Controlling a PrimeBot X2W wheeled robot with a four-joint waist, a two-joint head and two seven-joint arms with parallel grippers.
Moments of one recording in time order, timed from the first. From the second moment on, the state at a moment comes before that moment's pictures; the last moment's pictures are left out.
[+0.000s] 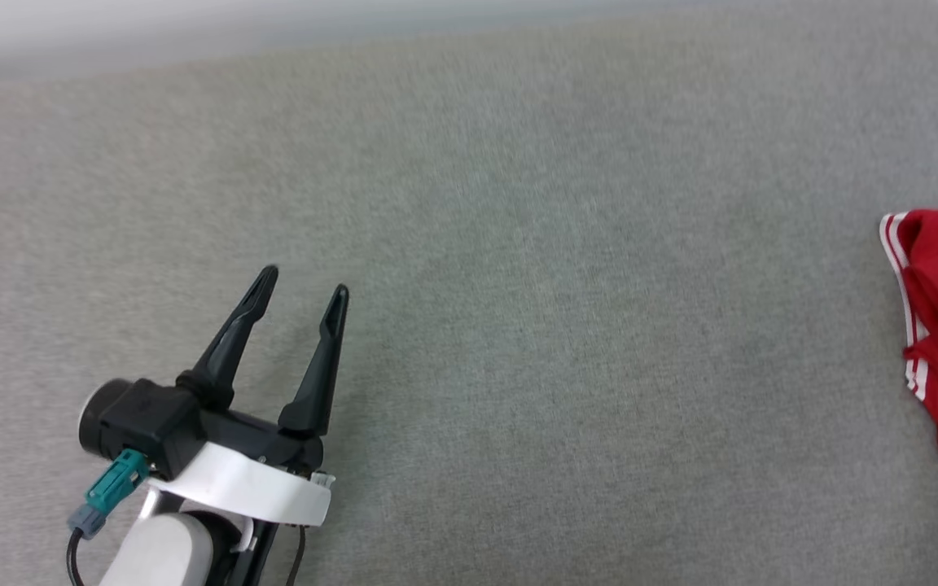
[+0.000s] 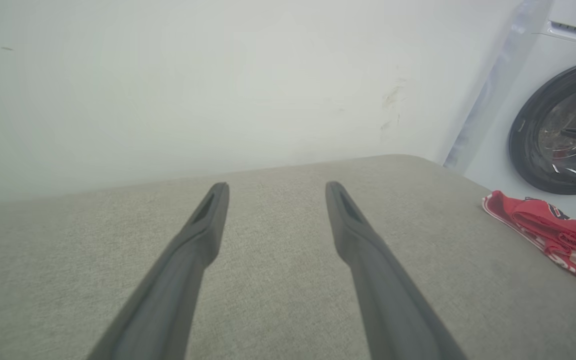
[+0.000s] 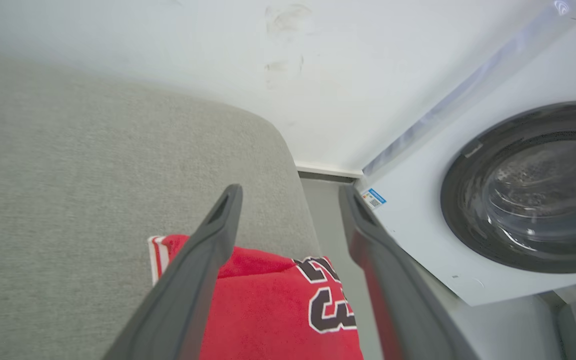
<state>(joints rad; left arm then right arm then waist) -0.16 0.33 -0.28 -0.14 -0.40 -0.05 -0.22 -0.53 -0.43 -0.23 0.31 -0.09 0.13 0.23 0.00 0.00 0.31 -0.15</state>
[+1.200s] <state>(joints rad) 0.02 0.20 -0.15 0.09 -0.40 -0.07 -0.26 -0.02 -0.06 -0.09 0.07 0.06 0.13 -0.10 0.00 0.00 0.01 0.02</state>
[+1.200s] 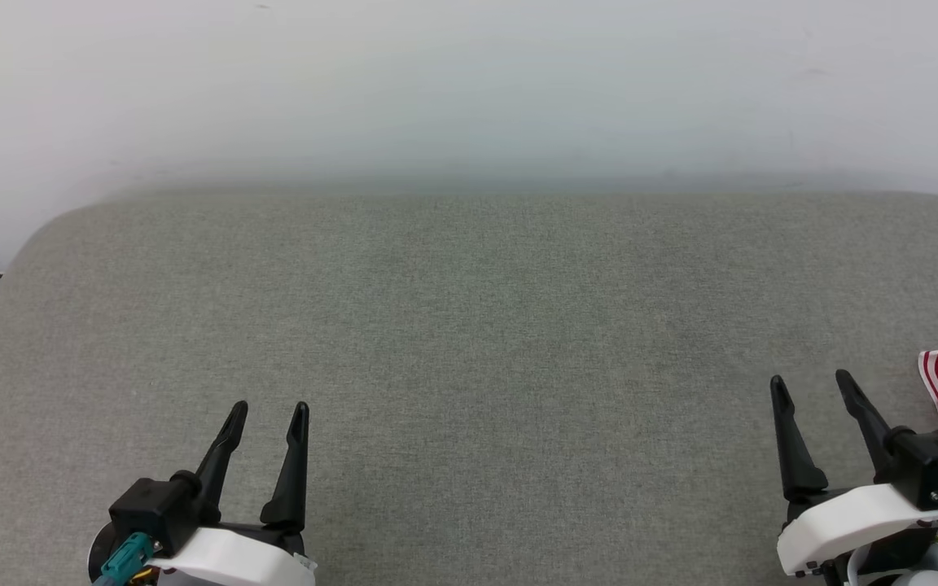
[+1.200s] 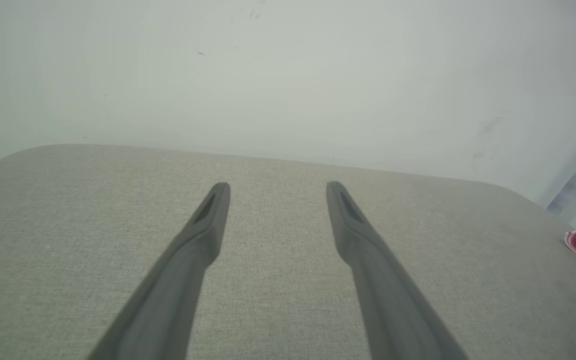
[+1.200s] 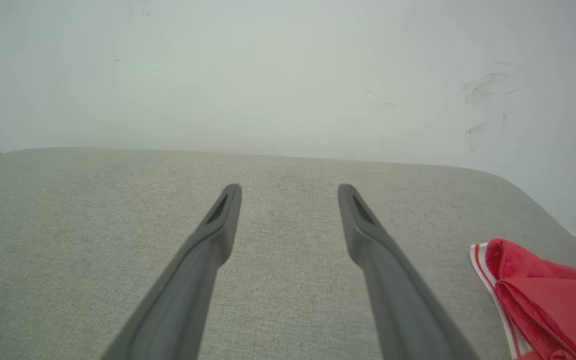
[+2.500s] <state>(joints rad) 0.05 0.09 -0.02 0.15 -0.40 -0.13 -0.23 -0.01 -0.05 -0.07 0.17 0.19 0.13 -0.12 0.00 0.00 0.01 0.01</state>
